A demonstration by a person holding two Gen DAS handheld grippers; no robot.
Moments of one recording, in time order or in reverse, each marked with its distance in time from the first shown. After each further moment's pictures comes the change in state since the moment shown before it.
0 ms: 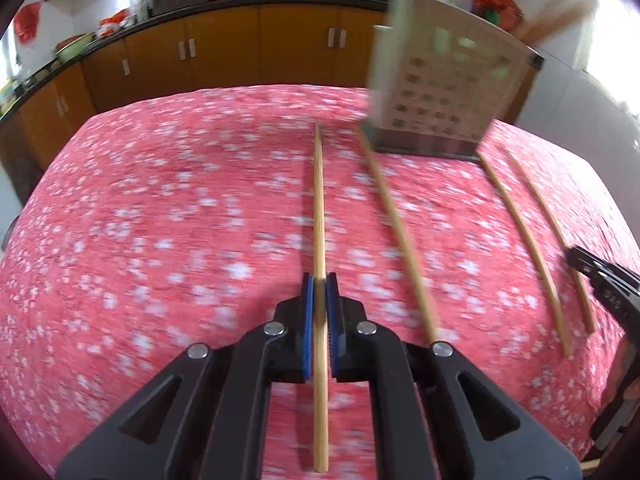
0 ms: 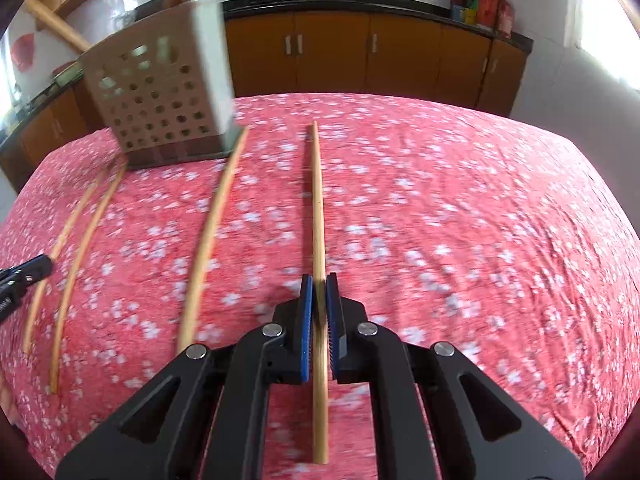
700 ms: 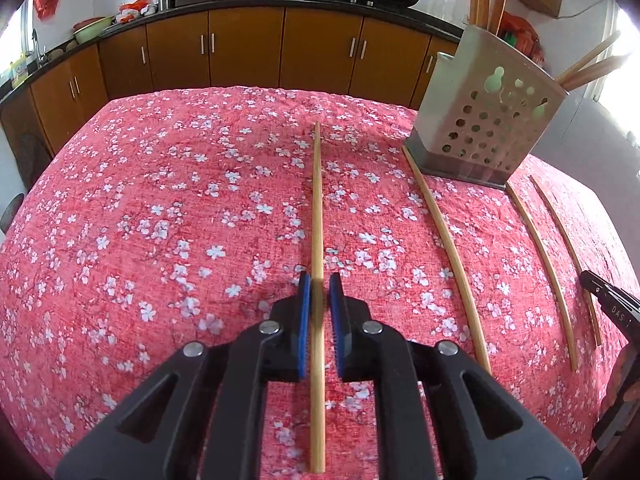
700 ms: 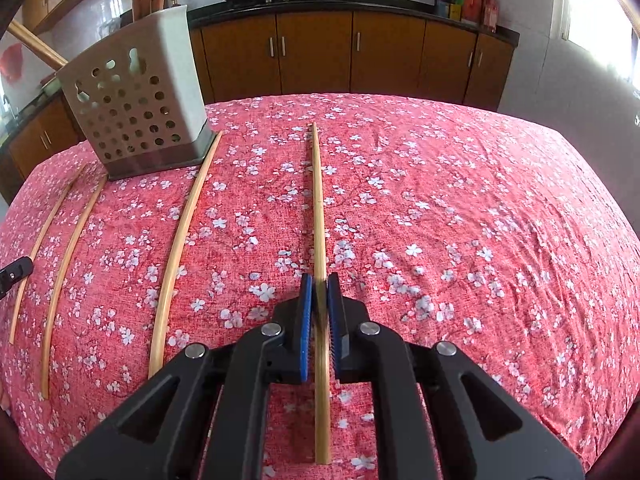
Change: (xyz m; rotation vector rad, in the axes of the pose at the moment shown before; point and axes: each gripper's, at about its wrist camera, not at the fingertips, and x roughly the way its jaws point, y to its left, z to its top) left arm -0.002 0.034 0.003 -0.066 -0.030 -0.022; right arm 0.004 -0.004 0.001 0.023 -0.002 -0.019
